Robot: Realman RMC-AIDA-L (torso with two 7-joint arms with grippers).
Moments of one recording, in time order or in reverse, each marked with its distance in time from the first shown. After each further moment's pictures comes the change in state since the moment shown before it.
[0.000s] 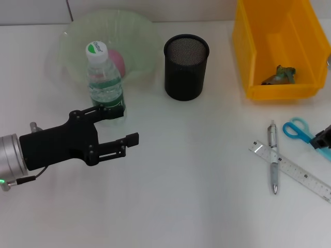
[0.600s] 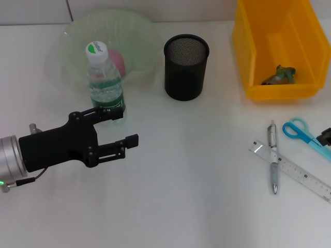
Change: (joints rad) left arm 0.005 0.000 0.001 0.001 0.000 0.006 0.000; right arm -0.050 -0.003 -0.007 -0.167 0.048 -0.123 -0.005
